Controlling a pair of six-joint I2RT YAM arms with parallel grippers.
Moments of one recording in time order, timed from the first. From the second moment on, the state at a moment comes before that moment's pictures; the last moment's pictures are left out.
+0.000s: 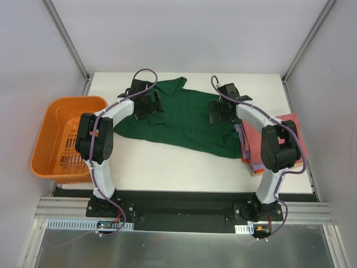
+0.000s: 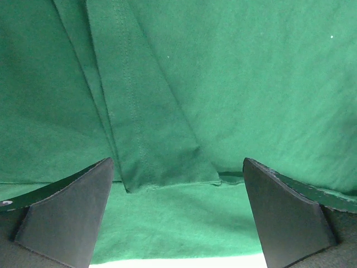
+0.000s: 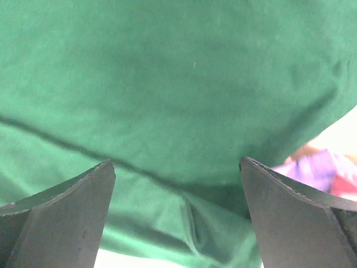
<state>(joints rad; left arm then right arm) -0.26 1.93 1.39 -0.39 0.13 -0.56 0.35 1.90 1.42 -0.59 0.07 0.18</state>
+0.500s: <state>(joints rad) -0.25 1.96 1.35 -0.38 0.17 -0.60 0.41 1.52 1.06 -0.65 -0.18 0.16</state>
